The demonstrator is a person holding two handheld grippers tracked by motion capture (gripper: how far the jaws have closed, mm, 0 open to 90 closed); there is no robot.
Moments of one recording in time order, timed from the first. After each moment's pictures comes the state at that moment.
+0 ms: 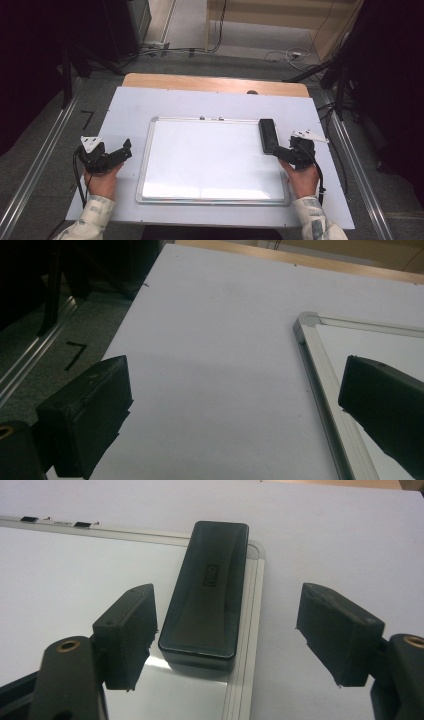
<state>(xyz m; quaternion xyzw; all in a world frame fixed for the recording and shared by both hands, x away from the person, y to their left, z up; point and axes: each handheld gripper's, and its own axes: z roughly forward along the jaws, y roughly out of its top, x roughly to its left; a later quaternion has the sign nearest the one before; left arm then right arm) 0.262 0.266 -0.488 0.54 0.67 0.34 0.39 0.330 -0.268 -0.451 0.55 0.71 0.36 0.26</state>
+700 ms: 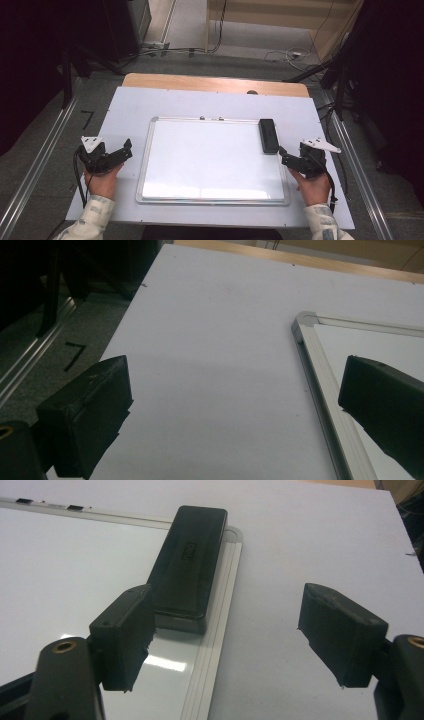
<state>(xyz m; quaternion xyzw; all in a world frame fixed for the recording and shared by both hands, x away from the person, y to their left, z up) 0.262 0.265 -0.488 0.54 0.67 0.34 0.39 0.306 -0.291 -0.450 0.54 0.71 0.35 0.27</state>
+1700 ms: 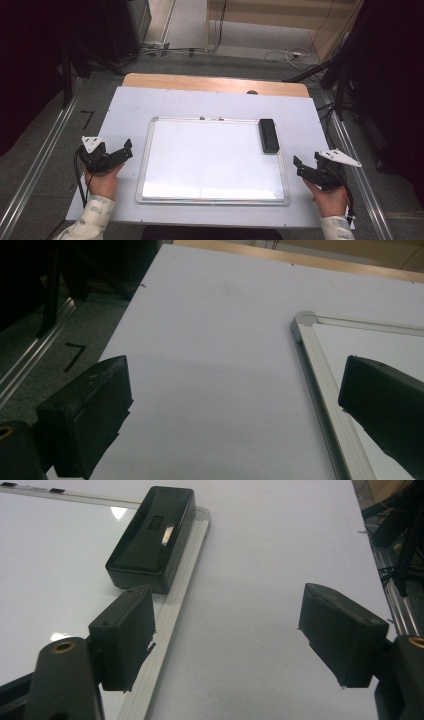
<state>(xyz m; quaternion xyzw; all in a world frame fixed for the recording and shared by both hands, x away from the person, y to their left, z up) 0.262 0.264 -0.488 0.54 0.66 0.34 0.39 0.277 -0.330 -0.451 0.54 0.71 0.35 0.28</state>
